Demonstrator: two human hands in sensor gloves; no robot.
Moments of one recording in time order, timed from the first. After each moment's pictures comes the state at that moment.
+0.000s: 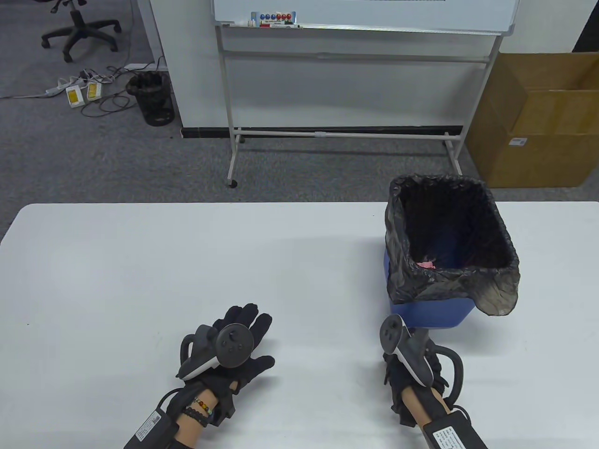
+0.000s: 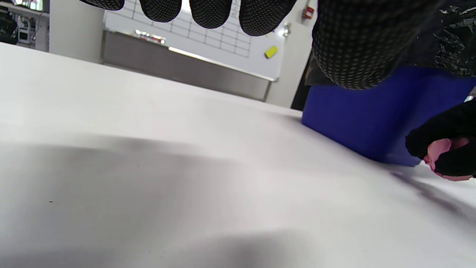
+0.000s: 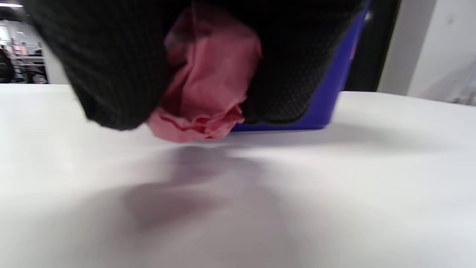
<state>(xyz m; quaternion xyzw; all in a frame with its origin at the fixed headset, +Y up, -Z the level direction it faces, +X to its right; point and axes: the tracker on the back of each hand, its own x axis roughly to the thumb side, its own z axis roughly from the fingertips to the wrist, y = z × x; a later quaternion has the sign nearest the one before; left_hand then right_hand) -0.170 -0.712 -0.340 -0.04 -0.19 0.12 0.97 0.158 -0.726 -0.341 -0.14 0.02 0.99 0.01</state>
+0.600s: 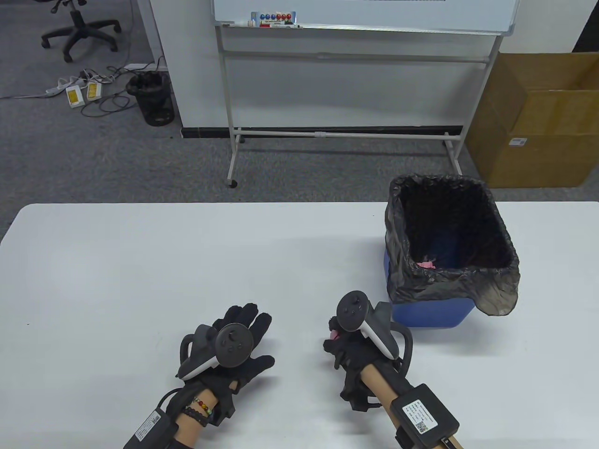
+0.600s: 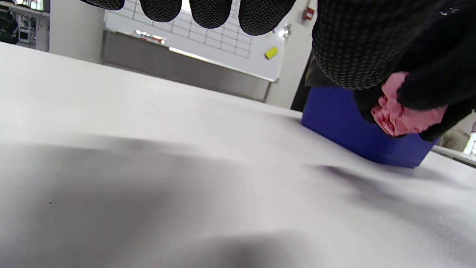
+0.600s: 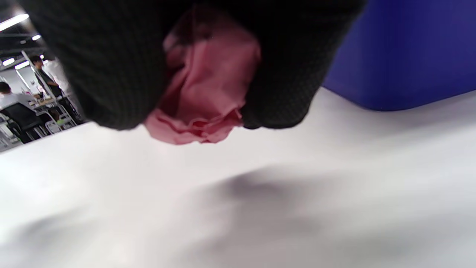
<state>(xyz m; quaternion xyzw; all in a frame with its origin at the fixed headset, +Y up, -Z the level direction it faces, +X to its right) -0.171 -0.712 -0.340 -0.04 -0.19 0.12 0.97 0.088 -0.686 -0.370 -0.05 0.09 0.98 0.19</state>
